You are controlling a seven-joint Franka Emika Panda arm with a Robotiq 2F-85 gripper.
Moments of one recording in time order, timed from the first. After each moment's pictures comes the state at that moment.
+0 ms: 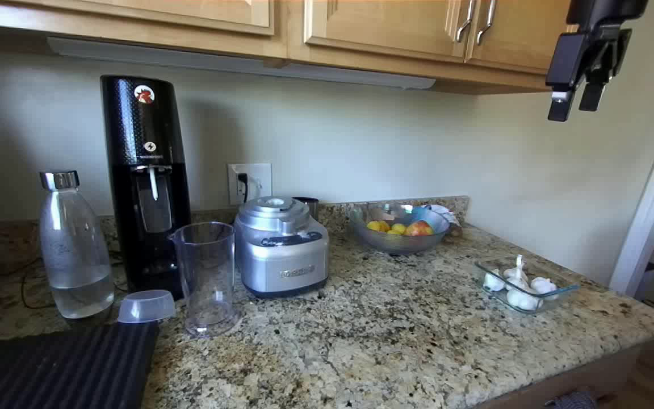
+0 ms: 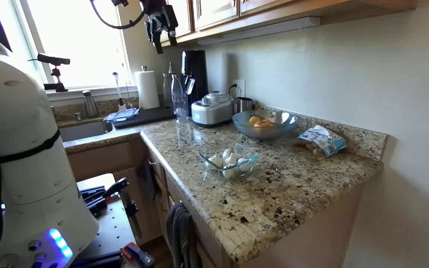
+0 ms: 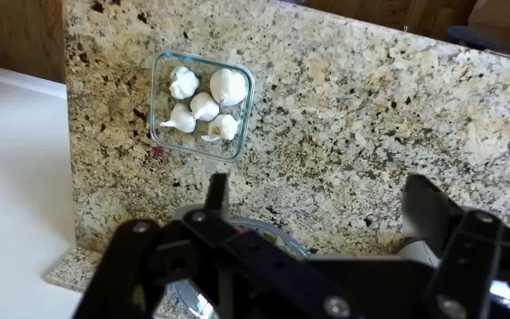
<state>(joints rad) 0.11 -0.57 0.34 -2.25 -0.02 1.79 0.25</state>
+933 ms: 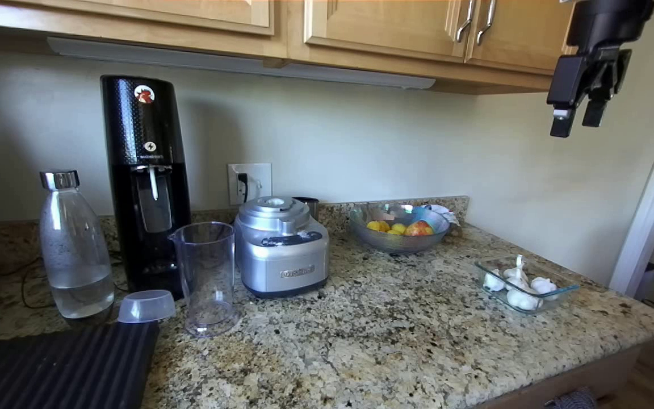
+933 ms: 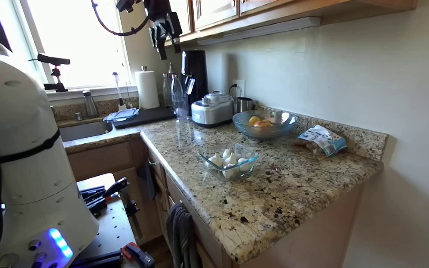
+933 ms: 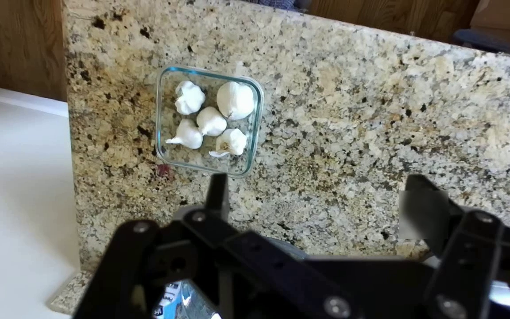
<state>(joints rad) 0.11 -0.56 0.29 -2.31 -0.03 1.82 0.25</state>
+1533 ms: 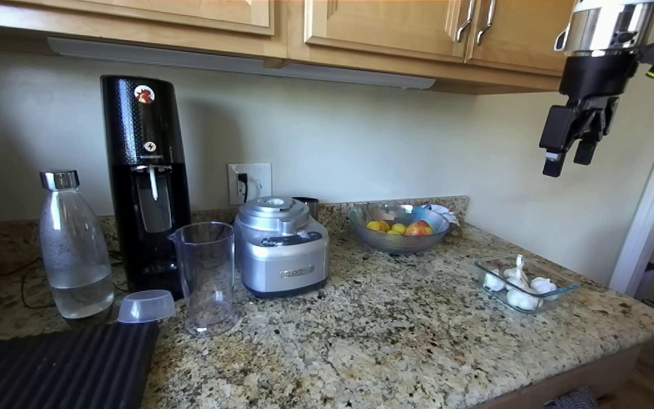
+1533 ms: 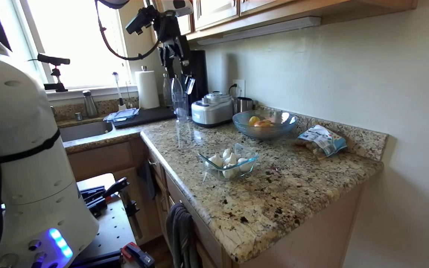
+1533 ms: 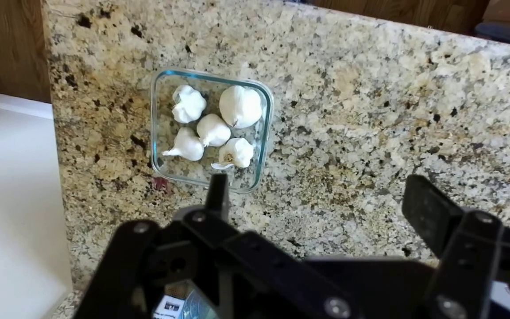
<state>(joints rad) 0.11 -0.55 0.26 -2.46 -0.04 1.99 0.23</state>
